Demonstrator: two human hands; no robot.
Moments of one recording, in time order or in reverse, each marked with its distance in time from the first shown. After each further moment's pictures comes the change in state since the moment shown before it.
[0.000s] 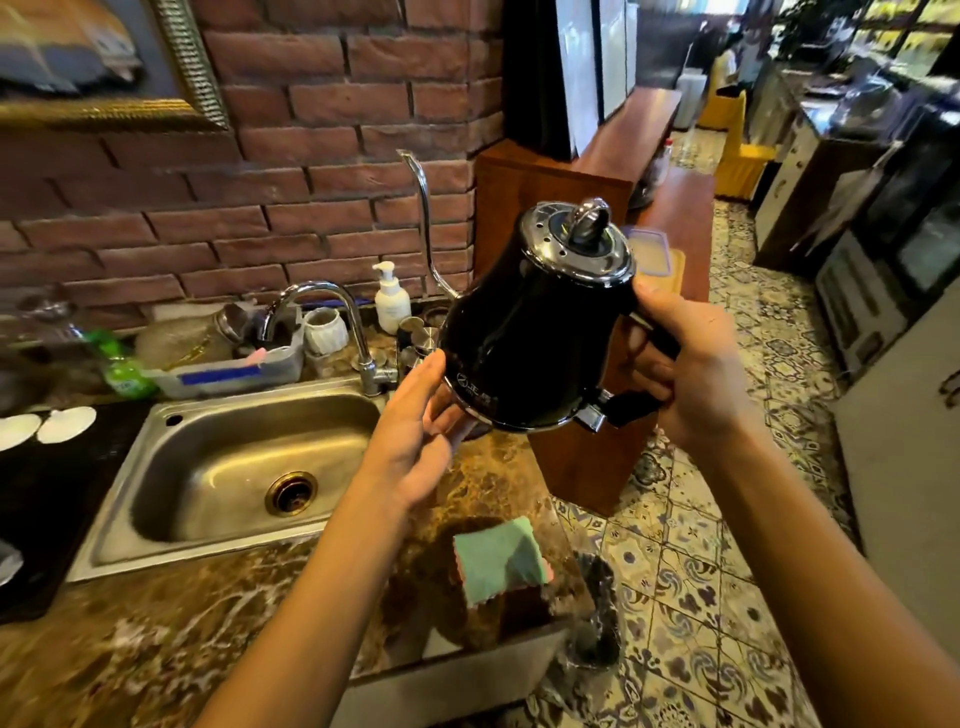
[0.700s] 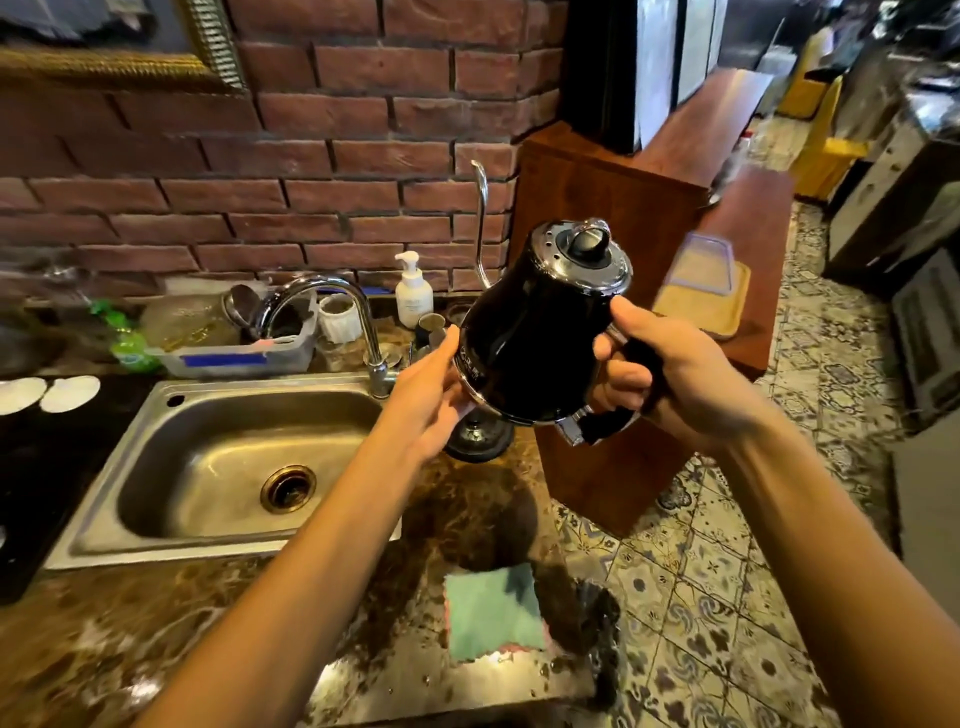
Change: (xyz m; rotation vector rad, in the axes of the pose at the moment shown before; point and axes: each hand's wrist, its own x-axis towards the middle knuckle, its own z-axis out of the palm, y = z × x) left_hand 0.141 0.019 -0.001 0.115 0.214 0.006; right_hand 0.124 0.047 -0.015 -0.003 -0.353 0.444
